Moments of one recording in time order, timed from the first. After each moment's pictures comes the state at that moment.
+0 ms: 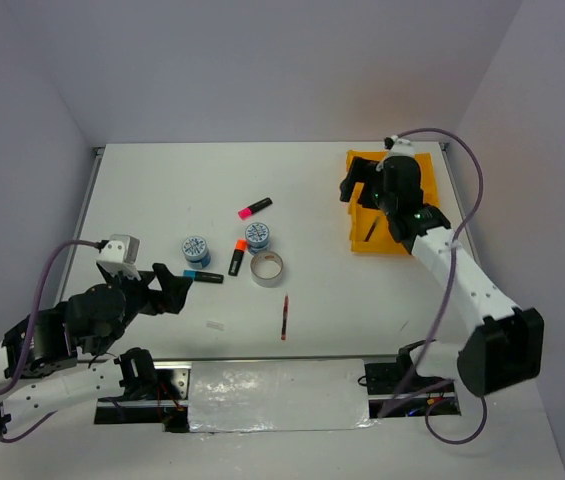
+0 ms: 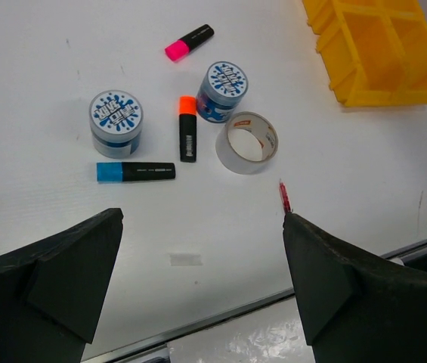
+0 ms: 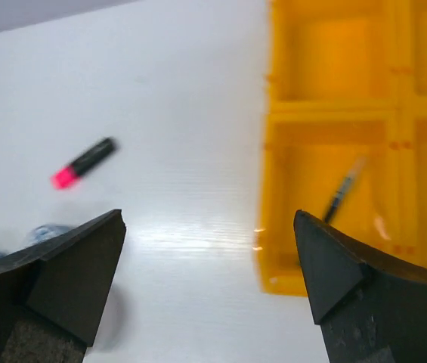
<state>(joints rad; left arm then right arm) -1.11 0.43 0.93 -0.92 -0.70 -0.62 0.19 1.33 1.06 -0.22 0.09 0.36</state>
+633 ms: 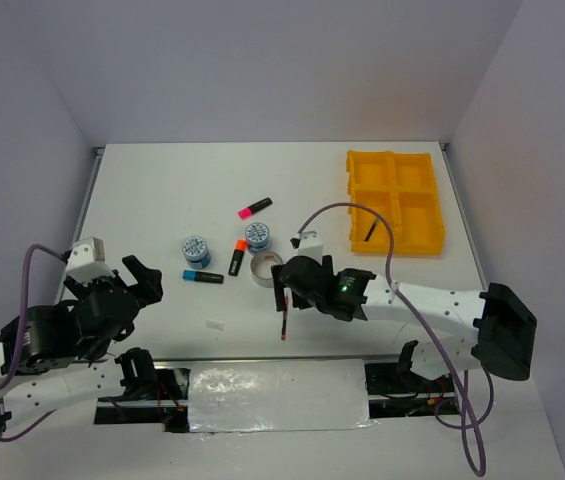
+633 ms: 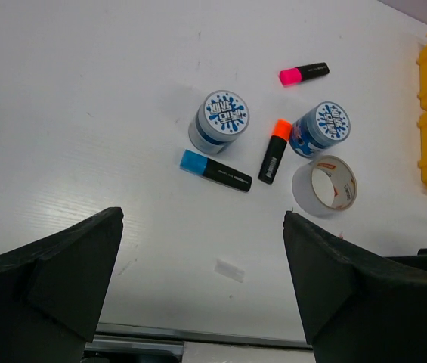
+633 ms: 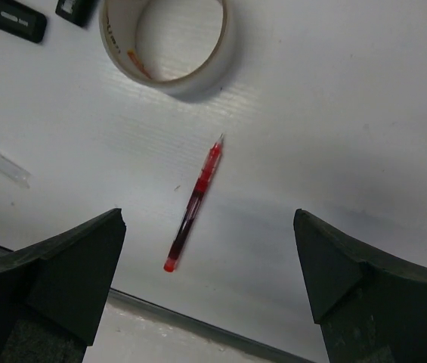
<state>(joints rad) -1.11 0.48 1.00 -1.30 -0.99 -1.07 1.07 1.28 0.85 -0.47 0.42 0.73</state>
